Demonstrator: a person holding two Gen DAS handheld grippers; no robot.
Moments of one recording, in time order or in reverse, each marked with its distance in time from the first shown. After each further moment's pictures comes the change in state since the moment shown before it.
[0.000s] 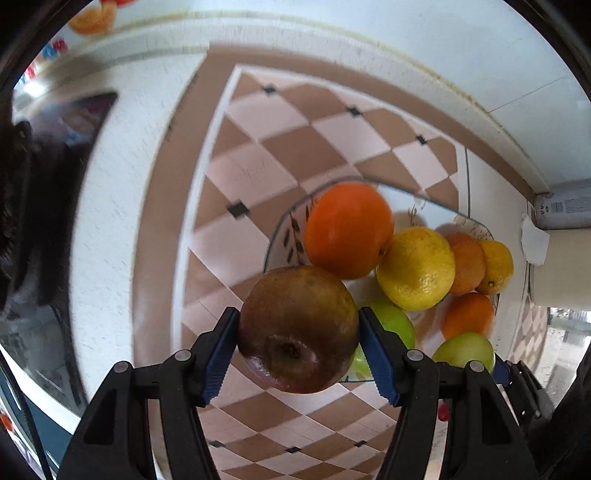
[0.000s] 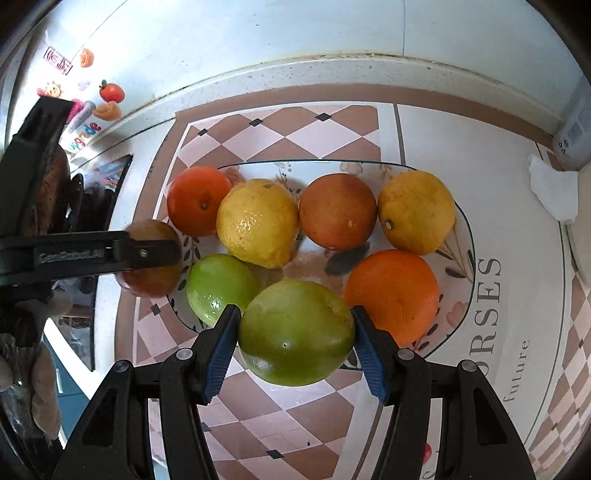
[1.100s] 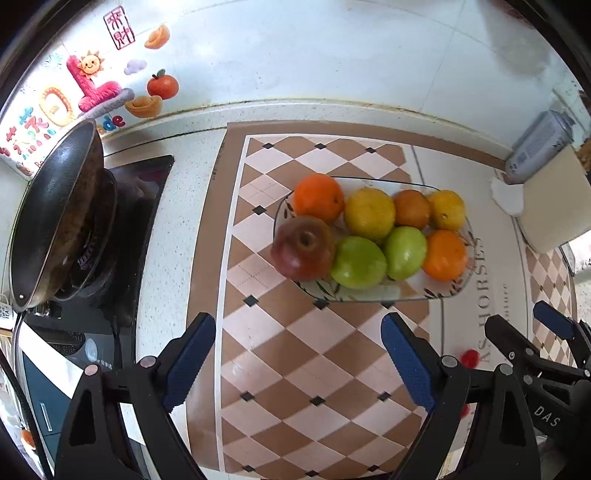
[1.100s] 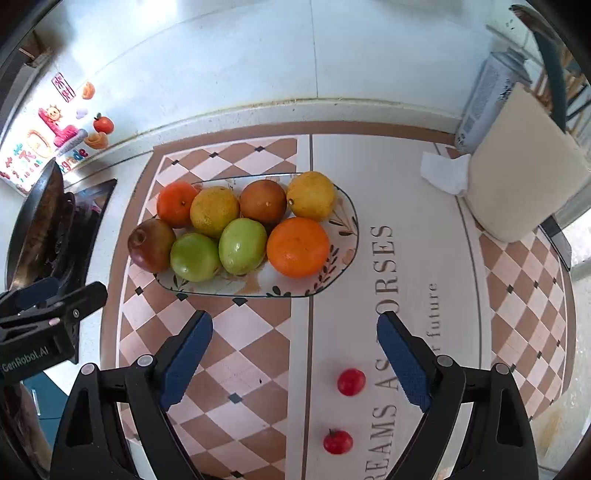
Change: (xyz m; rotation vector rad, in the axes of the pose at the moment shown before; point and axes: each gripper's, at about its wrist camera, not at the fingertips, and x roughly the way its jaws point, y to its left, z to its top) left arm -0.091 -0.040 -0.131 0.189 -0.338 0.187; right arm -0.107 -0.023 -0.077 0.076 -0.159 -0.166
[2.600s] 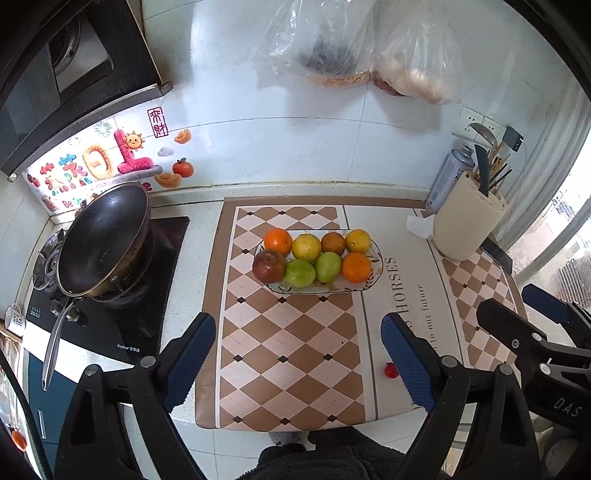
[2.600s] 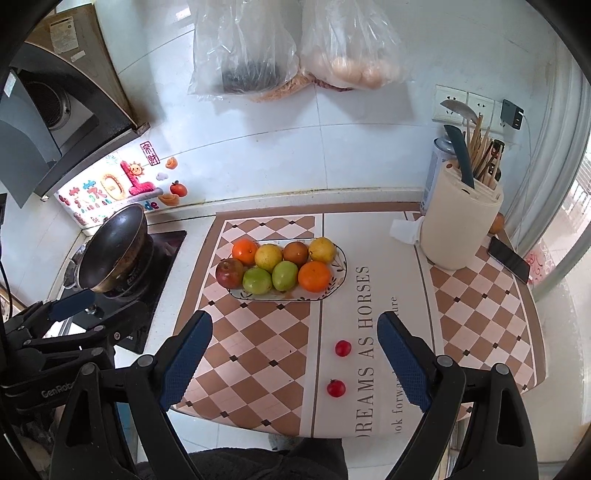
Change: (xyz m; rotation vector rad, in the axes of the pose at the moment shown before) left arm -0.187 -0.023 -0.087 0.053 -0.280 -0.083; right arm -0.228 -0.003 -0.084 -0.017 -0.282 0.078
